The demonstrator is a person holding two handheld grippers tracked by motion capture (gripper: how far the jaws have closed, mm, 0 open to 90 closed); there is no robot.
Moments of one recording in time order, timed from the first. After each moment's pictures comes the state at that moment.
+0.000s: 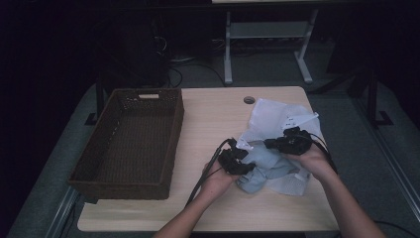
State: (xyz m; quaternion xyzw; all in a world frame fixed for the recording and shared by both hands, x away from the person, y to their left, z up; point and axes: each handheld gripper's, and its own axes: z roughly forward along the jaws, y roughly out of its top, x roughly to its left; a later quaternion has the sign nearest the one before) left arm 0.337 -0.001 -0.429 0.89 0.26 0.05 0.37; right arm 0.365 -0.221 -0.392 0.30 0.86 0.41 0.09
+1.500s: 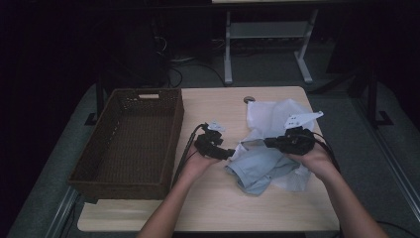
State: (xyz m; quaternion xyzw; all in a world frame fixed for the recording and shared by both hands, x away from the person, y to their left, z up) left arm 0.391 0.065 -0.431 0.86 0.32 0.06 0.38; right arm 0.354 -0.220 -0.373 0.27 0.85 0.43 0.10
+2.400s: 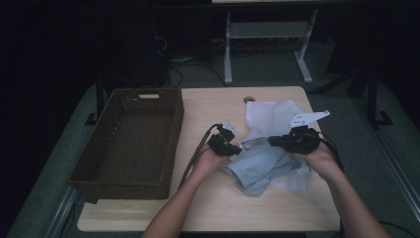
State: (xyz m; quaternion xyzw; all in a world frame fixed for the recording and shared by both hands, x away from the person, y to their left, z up) left arm 0.404 0.034 -0.445 0.89 0.28 0.01 0.37; right arm 0.353 -0.232 -0.371 0.29 0.85 0.44 0.10
